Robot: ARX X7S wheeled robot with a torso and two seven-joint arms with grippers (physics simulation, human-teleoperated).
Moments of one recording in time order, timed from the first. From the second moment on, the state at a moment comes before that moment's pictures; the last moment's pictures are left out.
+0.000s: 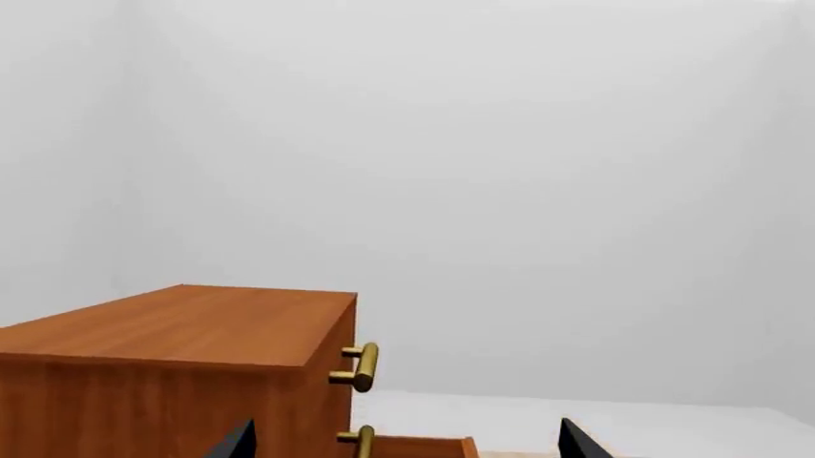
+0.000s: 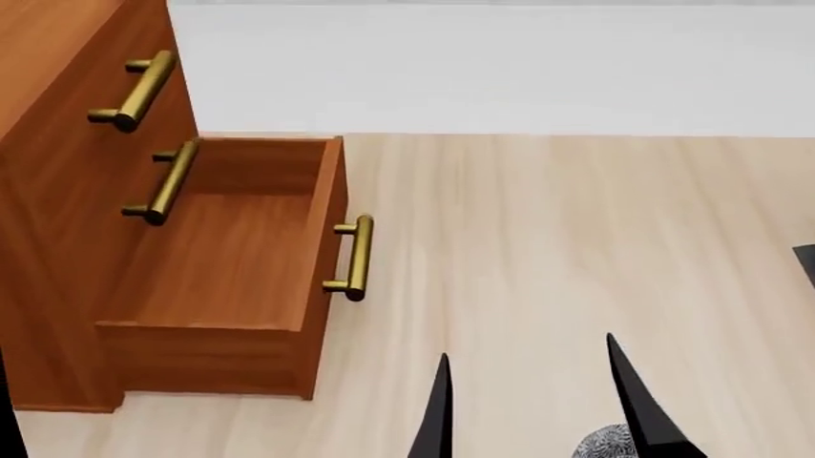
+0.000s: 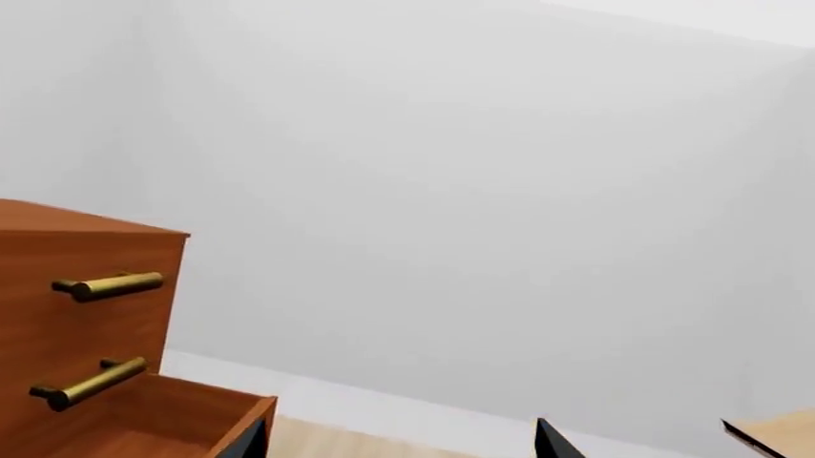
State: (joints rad) left arm -0.43 -1.14 0.90 0.99 -0.69 0.06 -1.23; right arm -0.06 0.29 -0.27 -0.93 -0.03 0.49 0.26
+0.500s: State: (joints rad) left arm -0.43 -1.14 0.91 0.99 -0.68 0.06 -1.23; right arm -0.06 0.30 -0.28 -0.92 -0.02 0.48 0.27
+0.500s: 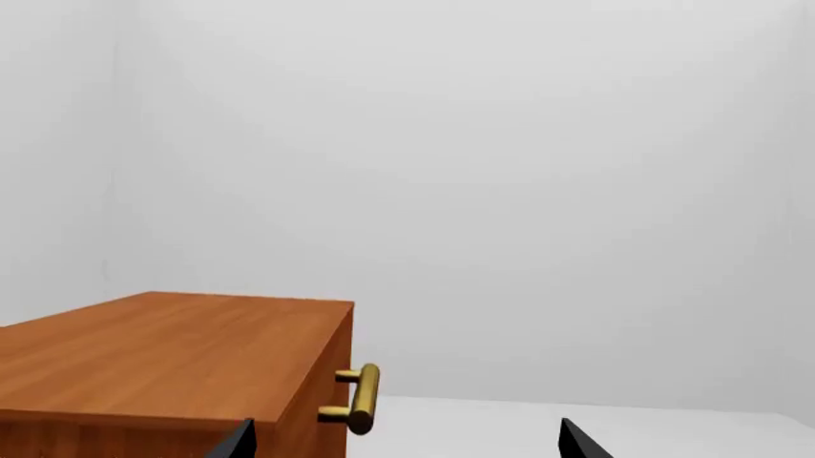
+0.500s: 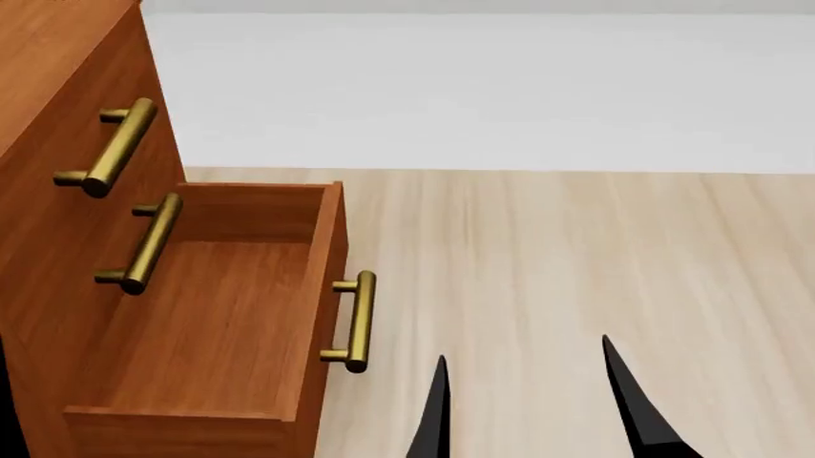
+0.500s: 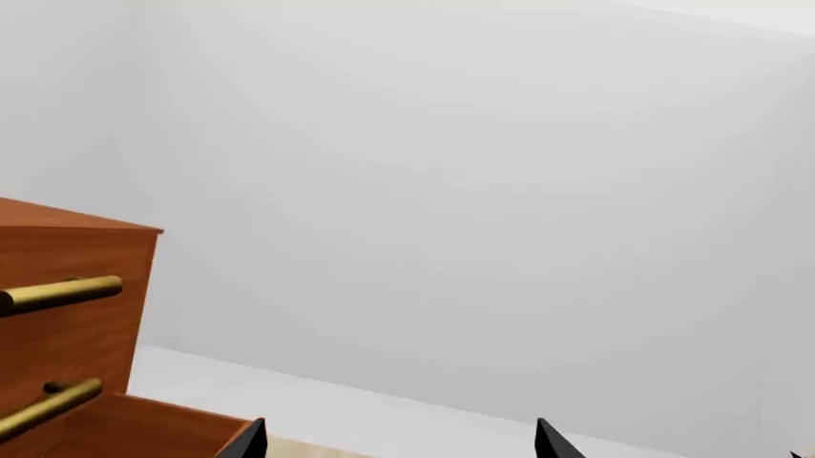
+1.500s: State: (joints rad) left arm -0.44 -1.14 0.92 0.99 -0.68 0.07 -1.23; right arm -0.09 0.35 -0.23 -0.97 0.00 0.53 0.29
